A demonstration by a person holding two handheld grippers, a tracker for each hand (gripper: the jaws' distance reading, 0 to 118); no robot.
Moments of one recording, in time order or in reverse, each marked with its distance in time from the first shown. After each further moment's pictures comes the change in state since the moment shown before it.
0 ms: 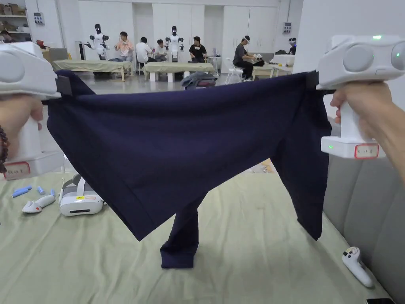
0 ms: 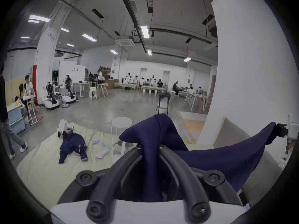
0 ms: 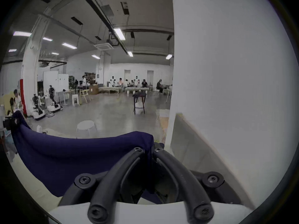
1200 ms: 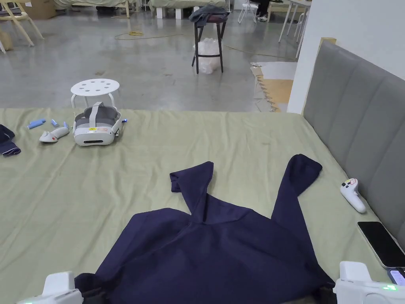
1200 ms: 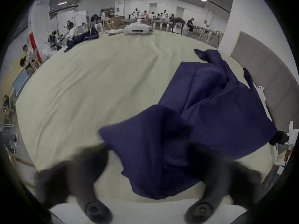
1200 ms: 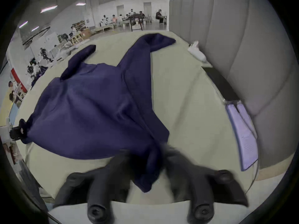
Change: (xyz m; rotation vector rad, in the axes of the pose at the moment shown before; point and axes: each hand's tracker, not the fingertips) left arm -0.060 -0.455 0.129 -0.653 0.120 0.022; right arm 0.022 -0.476 0.123 -0.662 0.018 -0.049
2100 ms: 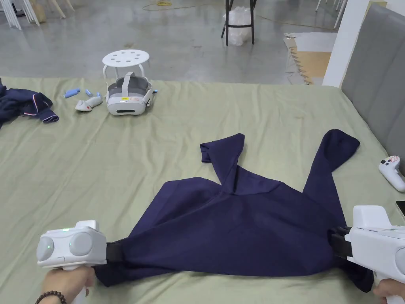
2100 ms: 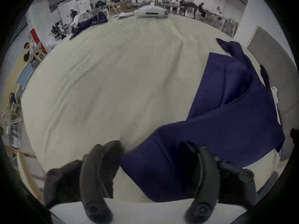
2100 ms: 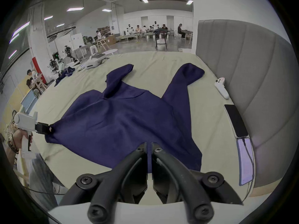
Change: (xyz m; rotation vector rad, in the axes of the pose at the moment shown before) left arm -0.027 0.009 -0.016 -0.161 0.057 0.061; right arm -0.058 0.032 0.049 0.116 0.158 0.123
